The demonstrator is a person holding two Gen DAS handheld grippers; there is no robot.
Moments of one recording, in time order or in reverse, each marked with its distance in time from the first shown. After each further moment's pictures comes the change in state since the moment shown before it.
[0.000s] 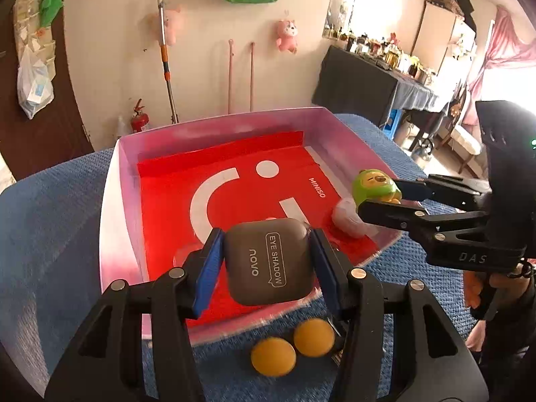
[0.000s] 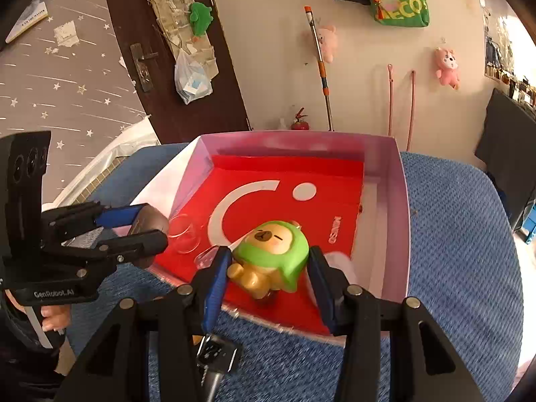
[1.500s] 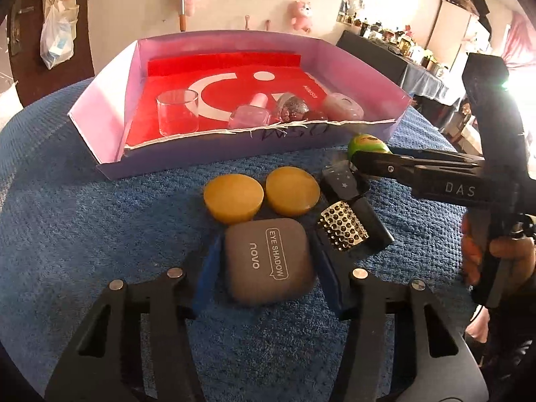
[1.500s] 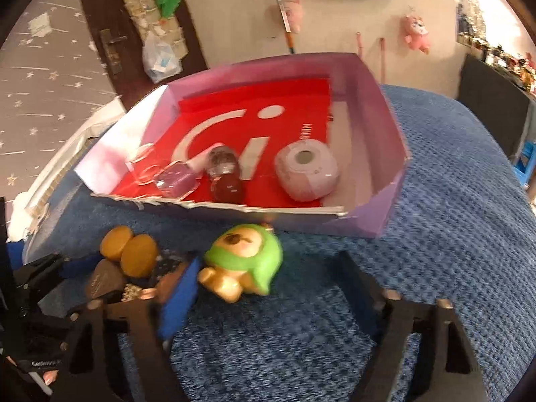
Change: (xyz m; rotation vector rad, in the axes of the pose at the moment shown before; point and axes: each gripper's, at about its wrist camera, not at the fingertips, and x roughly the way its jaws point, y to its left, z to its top) left arm -0.001 -0.029 -0.139 -0.086 0.030 0.043; right arm 0.018 -0.006 -0.092 0.084 0.066 -0.069
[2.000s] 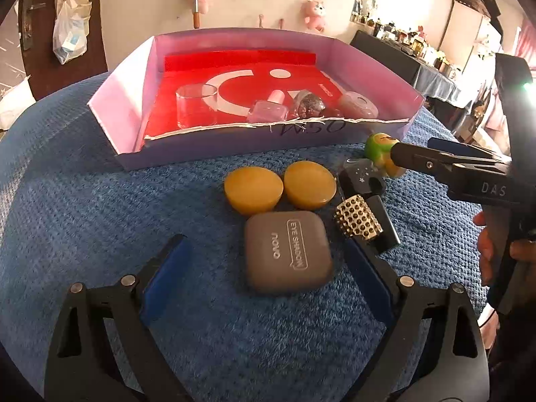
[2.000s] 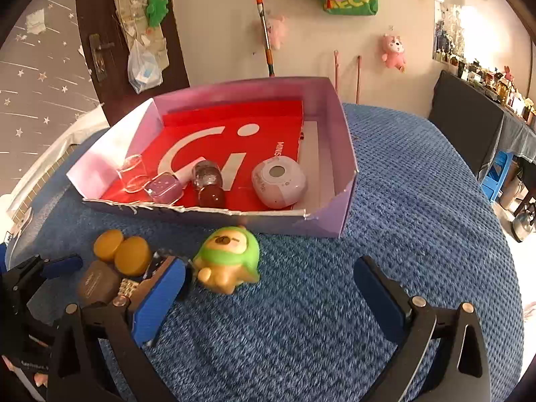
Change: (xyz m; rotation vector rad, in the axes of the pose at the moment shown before) left arm -0.001 0.003 -0.002 -0.024 0.013 0.057; right arm -0.025 0.003 -0.004 0.003 -0.057 -0.157
